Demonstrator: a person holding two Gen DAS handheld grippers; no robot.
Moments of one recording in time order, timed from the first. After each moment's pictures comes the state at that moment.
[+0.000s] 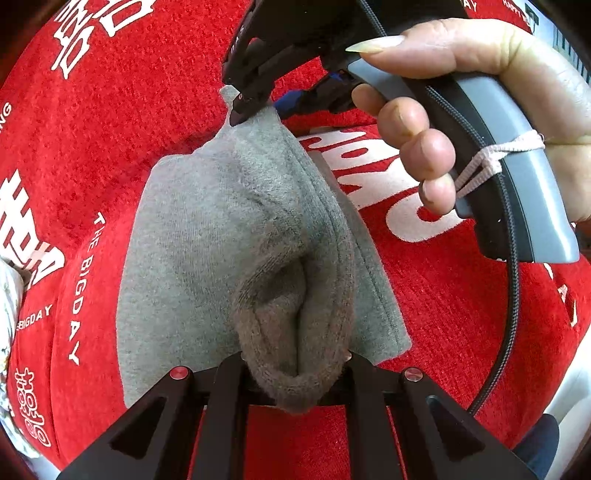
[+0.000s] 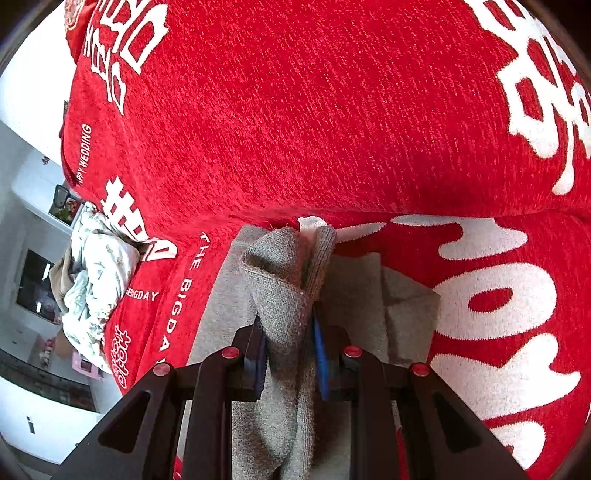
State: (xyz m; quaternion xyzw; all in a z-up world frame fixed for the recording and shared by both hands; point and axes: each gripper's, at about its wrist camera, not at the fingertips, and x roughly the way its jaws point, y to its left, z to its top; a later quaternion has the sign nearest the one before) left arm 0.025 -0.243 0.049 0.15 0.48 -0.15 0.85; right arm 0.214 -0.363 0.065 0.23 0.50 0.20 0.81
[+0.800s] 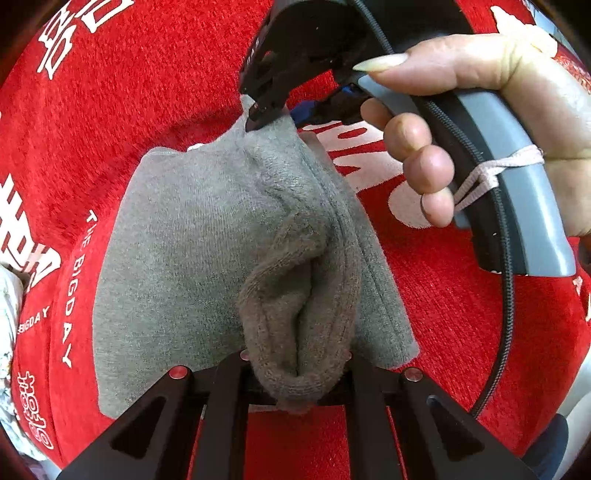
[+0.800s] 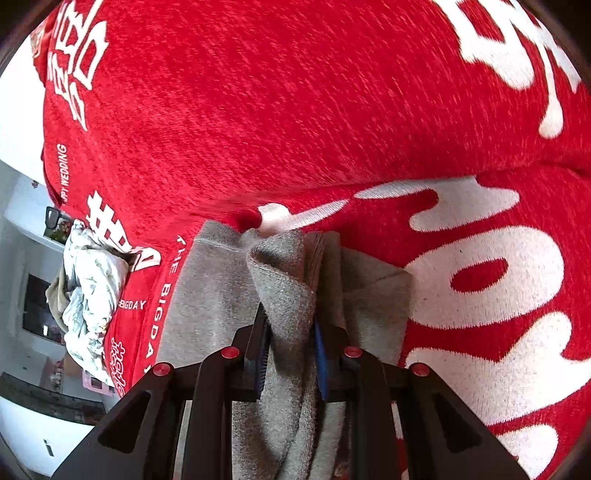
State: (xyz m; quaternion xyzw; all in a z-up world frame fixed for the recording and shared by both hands) left arm 0.043 -0.252 0.026 0.17 0.50 -0.14 0.84; right arm 0.217 -0.384 0.020 0.27 0.52 0.17 0.79
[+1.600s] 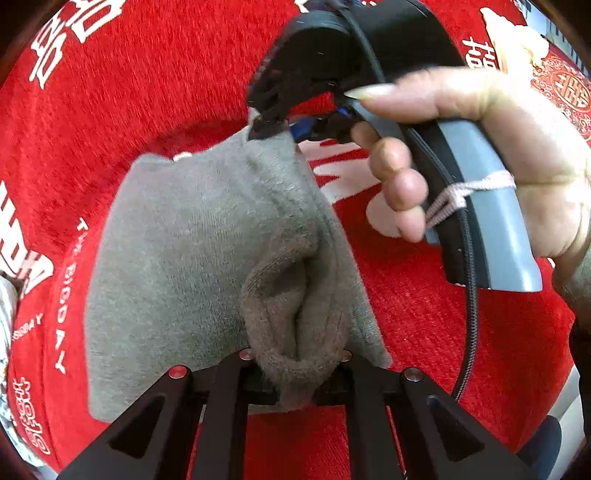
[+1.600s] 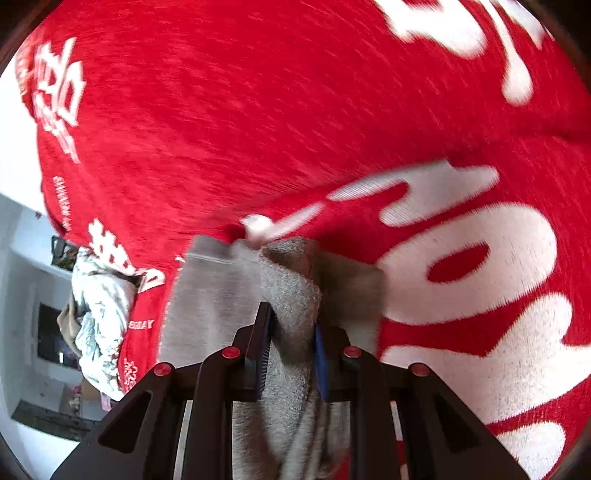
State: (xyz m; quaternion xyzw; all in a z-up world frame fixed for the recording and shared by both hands) left arm 0.045 -0.259 0.025 0.16 0.50 -0.16 0.84; right arm 0.213 -0.413 0.001 0.33 0.51 0.15 0.78
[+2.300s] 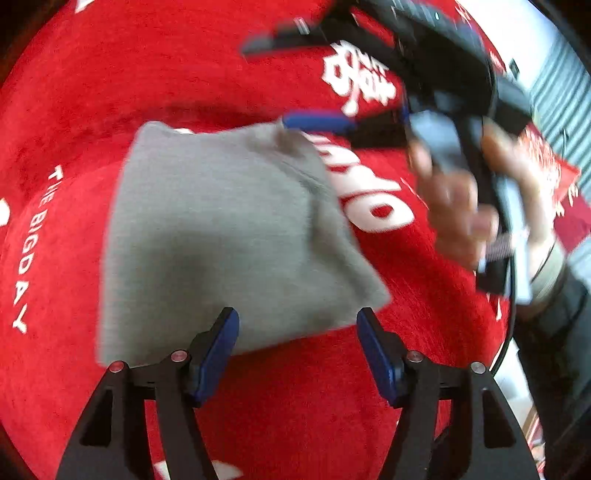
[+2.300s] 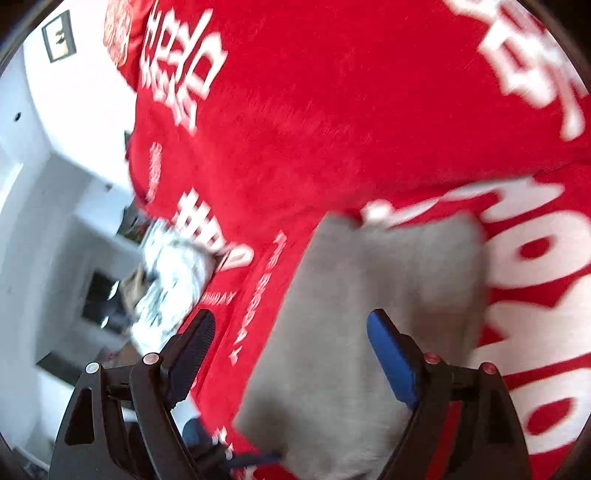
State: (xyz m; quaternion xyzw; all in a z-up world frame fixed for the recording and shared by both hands) left arm 0.047 -0.158 0.054 0.00 0.51 -0.26 0.82; right arm 0.165 -0.367 0.069 0.33 0.45 0.30 0.77
